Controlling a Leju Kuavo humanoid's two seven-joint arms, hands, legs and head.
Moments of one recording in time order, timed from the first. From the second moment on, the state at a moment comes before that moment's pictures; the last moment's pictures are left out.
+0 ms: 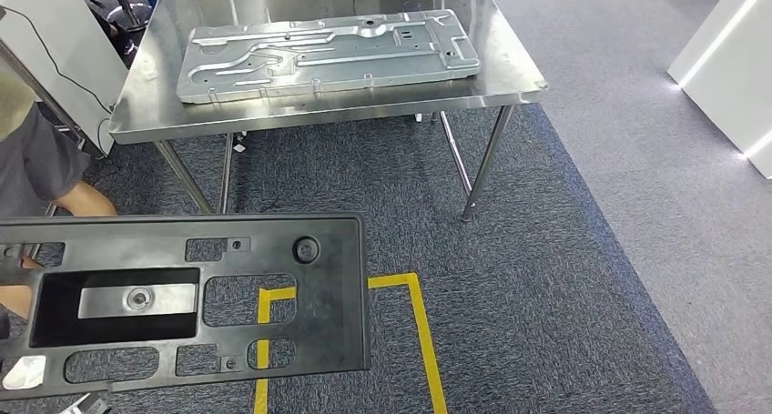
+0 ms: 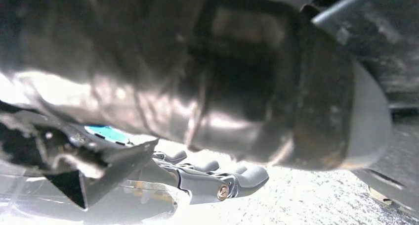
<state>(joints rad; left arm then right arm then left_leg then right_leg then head) 0.40 0.54 0.08 -2.29 -1.43 0.62 0.08 0.02 0.14 -0.77 -0.12 1.10 0.26 0.01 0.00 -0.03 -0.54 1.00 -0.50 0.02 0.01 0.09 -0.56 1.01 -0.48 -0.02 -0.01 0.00</state>
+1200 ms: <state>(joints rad) 0.39 0.53 0.06 -2.28 -1.43 0.61 0.08 0.03 0.14 -0.78 -0.12 1.11 0.26 0.00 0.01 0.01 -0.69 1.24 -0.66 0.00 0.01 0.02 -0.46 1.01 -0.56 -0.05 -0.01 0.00</state>
